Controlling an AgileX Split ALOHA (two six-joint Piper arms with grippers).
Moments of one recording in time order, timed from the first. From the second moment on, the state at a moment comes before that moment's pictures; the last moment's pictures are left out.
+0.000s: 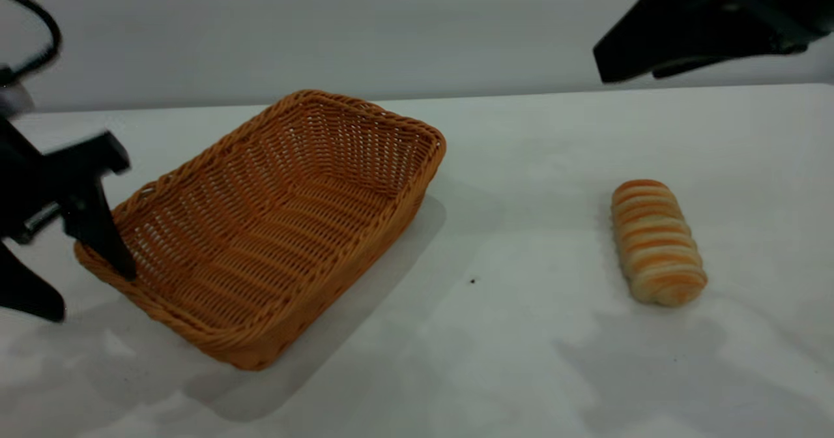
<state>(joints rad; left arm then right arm) -0.09 1.72 -0.72 -0.42 0.37 -0.28 0.29 1.43 -0.74 1.17 0.39 -1.13</state>
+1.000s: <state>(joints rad) -0.24 1.97 -0.73 -0.81 -0.02 -0.27 0.26 1.45 -0.75 1.17 0.36 -1.05</state>
